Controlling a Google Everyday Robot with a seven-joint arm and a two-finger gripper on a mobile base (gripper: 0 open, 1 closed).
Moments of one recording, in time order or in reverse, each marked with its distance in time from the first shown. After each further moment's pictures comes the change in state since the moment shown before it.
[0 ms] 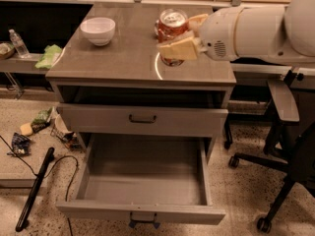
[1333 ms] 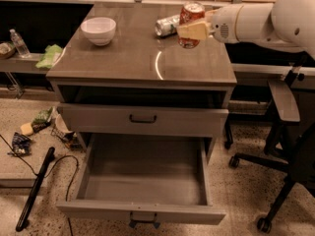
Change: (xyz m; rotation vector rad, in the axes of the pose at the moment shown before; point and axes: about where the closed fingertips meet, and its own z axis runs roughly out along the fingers) arm 0.054 -0.142 0.041 0.117 -0.021 0.194
